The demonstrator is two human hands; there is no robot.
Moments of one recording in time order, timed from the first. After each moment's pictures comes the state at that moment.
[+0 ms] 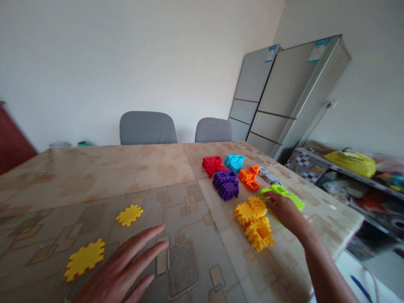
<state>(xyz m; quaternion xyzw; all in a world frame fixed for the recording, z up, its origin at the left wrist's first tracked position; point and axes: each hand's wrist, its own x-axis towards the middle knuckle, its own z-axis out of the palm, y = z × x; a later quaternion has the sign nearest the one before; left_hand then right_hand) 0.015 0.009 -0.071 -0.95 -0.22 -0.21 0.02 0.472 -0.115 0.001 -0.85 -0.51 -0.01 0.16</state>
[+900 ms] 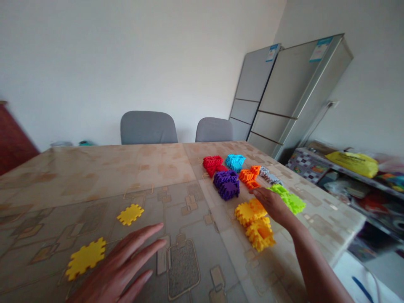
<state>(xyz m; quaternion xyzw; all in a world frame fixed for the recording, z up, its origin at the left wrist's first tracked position) 0.013 0.019 -0.070 -0.95 -0.22 -0.23 0.03 0.459 -0.091 0.007 -0.76 -0.61 0.03 0.22</state>
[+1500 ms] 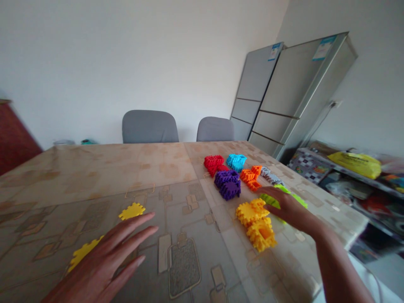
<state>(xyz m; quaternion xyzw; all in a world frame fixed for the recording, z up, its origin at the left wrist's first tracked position) 0.005 0.035 -0.051 -0.94 -0.24 -0.25 0.03 0.474 -0.119 0.027 -0.73 -0.66 0.04 0.17</state>
